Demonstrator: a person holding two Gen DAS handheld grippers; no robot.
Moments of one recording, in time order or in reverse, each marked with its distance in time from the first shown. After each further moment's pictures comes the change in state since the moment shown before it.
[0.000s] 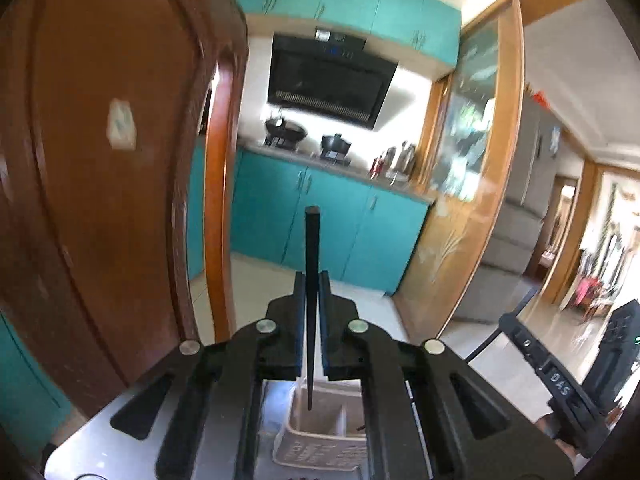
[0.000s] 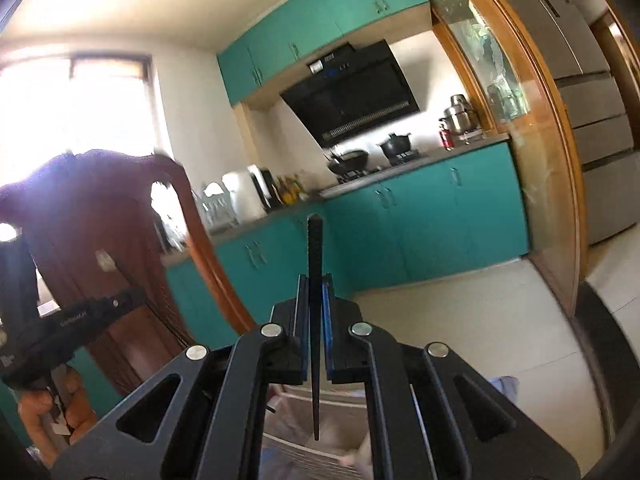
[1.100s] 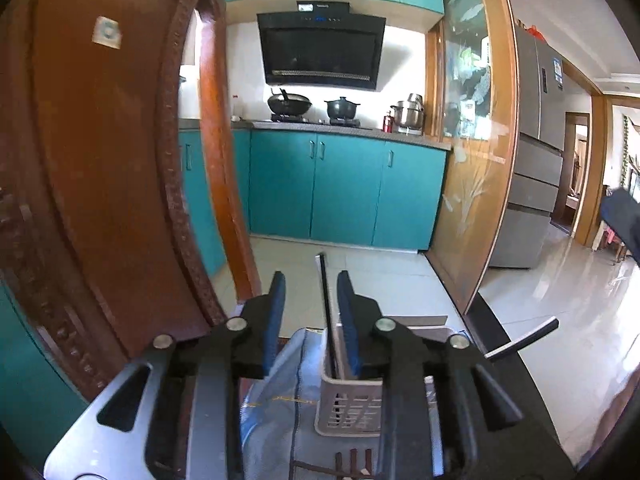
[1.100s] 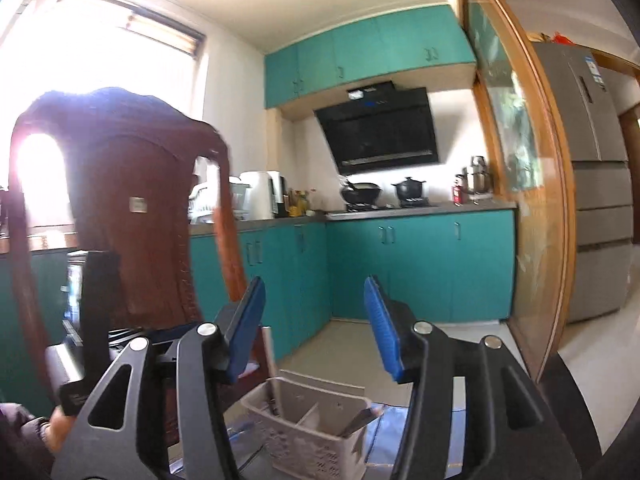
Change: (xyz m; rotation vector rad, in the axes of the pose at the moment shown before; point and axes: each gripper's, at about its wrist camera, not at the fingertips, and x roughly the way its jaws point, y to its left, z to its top) left arm 0.020 0.004 -0.074 0.159 0.046 0.095; right arm -0.057 0.059 -0.030 -0.253 -0.104 0.044
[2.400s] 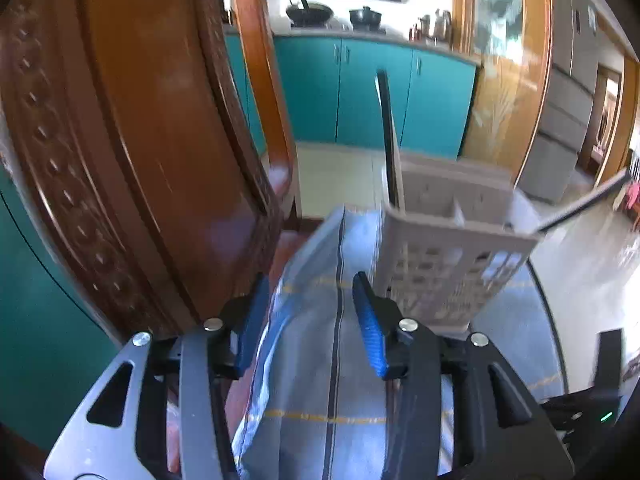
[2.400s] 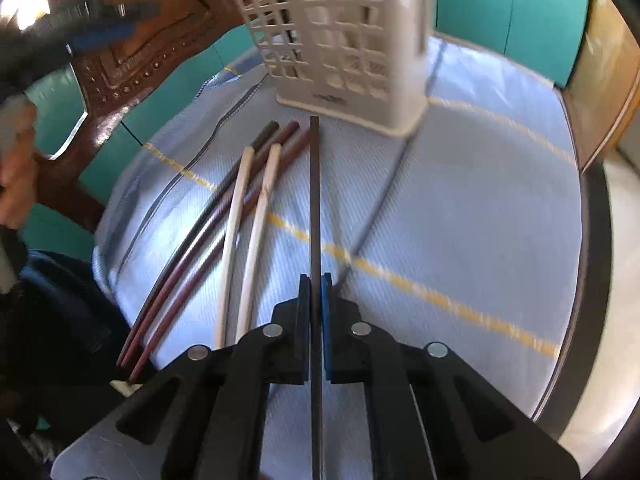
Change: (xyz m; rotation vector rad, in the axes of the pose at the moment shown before) left arm 0.029 0.024 -0.084 0.025 0.364 0.083; right arm 0.033 -0.033 -0.224 0.100 1.094 0.120
